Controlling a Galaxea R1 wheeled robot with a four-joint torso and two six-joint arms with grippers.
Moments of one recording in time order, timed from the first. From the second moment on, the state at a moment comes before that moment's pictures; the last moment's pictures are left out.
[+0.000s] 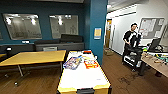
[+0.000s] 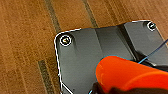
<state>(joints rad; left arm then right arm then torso) 1.53 2.97 -2.78 0.50 -0.12 -0.38 -1.62 2.79 -2.39 0.01 0.24 0.20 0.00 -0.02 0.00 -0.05</state>
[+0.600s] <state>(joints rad) 1.52 2.98 -2.78 0.50 -0.12 -0.38 -1.63 2.81 -2.42 0.01 0.24 0.20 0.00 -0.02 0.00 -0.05</state>
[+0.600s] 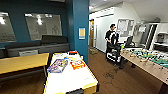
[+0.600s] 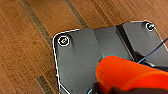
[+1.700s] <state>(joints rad) 1.53 2.99 -2.78 0.50 -0.12 -0.38 -1.64 2.83 -2.44 0.01 0.24 0.20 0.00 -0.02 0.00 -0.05</state>
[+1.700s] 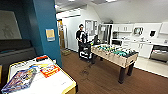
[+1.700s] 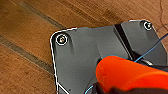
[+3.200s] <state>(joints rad) 1.53 2.98 -2.78 0.50 -0.12 -0.38 -1.63 2.85 -2.45 0.01 0.24 0.20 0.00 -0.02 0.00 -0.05</state>
